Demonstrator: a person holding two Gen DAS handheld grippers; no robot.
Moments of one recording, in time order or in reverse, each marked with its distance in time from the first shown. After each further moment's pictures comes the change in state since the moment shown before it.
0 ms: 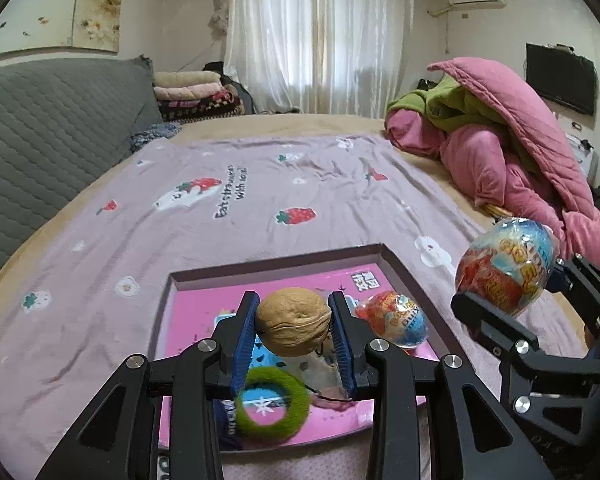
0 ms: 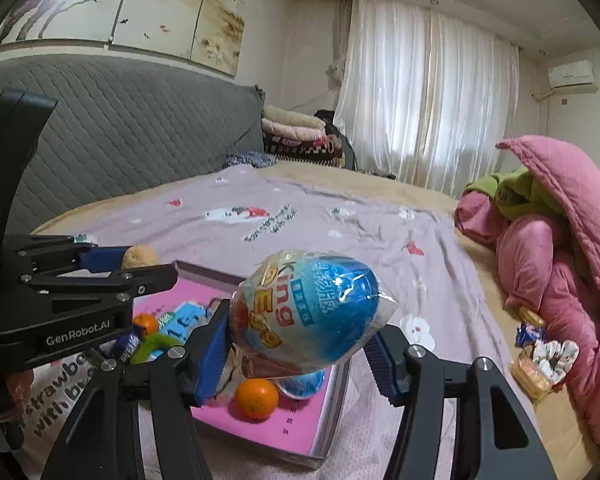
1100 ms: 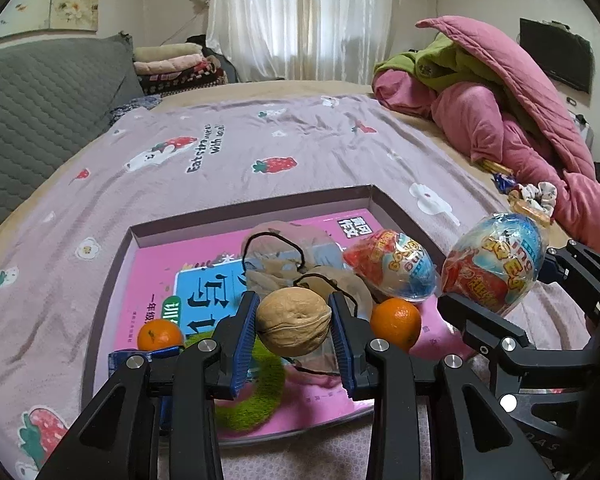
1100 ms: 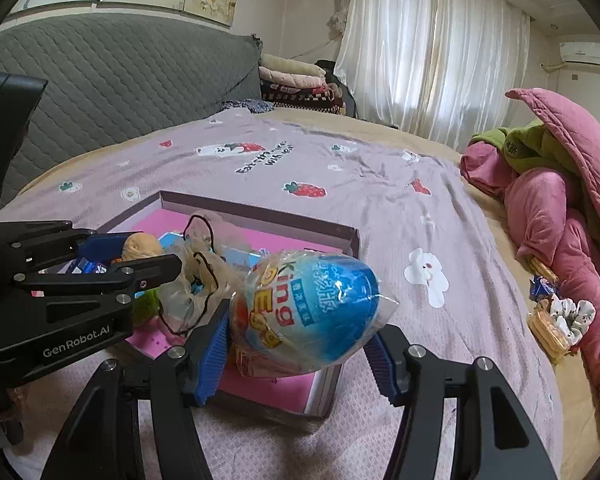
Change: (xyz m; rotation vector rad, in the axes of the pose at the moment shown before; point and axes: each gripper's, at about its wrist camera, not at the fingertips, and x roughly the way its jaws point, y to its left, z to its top) left arm 0.049 -0.017 -0.042 0.031 0.102 -0.037; right arm 0.039 -0.009 -0.043 -0.003 0.179 -0.002
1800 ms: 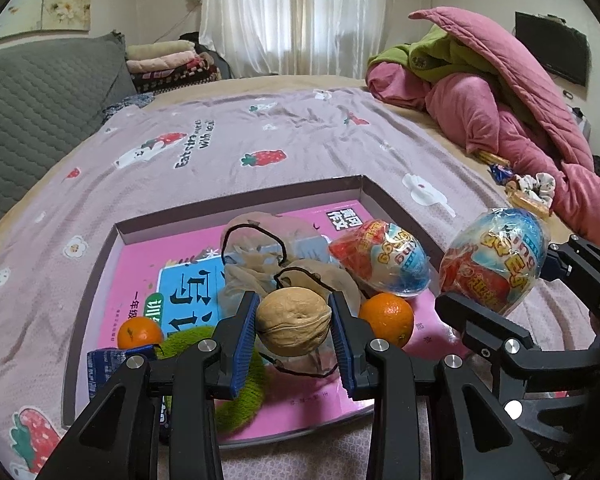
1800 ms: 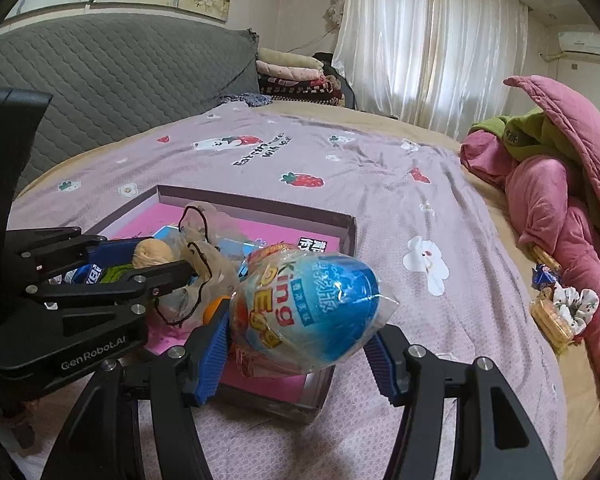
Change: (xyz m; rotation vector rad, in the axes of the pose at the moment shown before) left arm 0.011 -0.010 -0.003 0.016 0.017 -0.012; right arm 0.002 -0.004 -0.004 0.008 0.025 0.004
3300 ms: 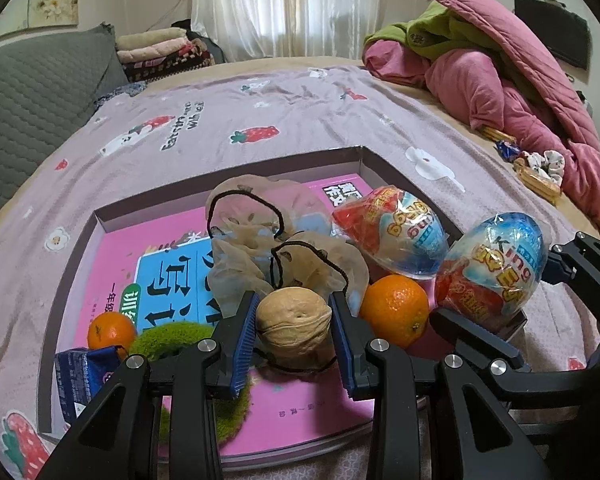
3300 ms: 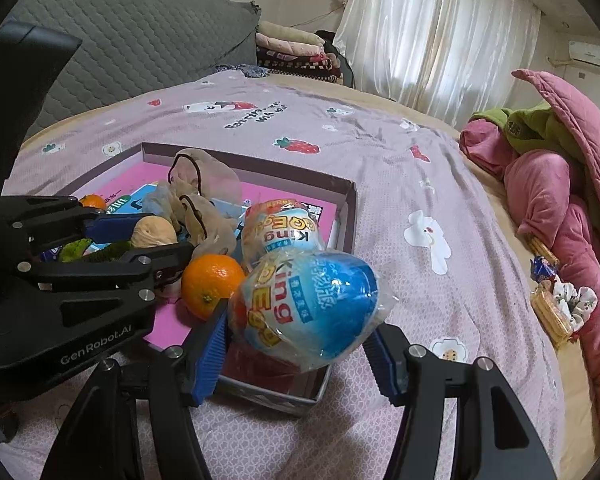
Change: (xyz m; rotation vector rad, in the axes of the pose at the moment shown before) left arm 0.032 -0.005 -0.006 0.025 0.062 -0.002; right arm 0.027 0.002 -0.015 -0.046 0.089 -0.043
